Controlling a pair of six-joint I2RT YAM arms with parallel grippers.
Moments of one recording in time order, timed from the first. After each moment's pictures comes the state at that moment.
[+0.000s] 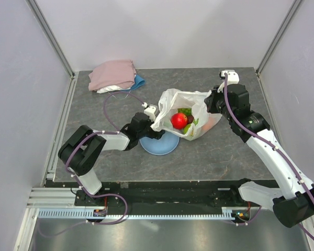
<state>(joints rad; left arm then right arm) -0.64 1.71 0.71 0.46 0.08 -0.29 0.40 1.11 1.15 -0.43 0.11 0.31</state>
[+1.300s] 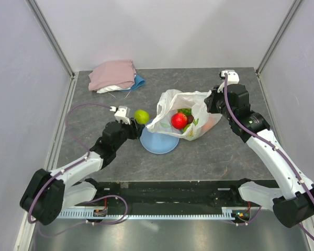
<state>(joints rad) -0.54 1.13 0.42 0.43 -0.05 -0.33 0.40 1.11 1.15 -0.43 0.11 0.31</state>
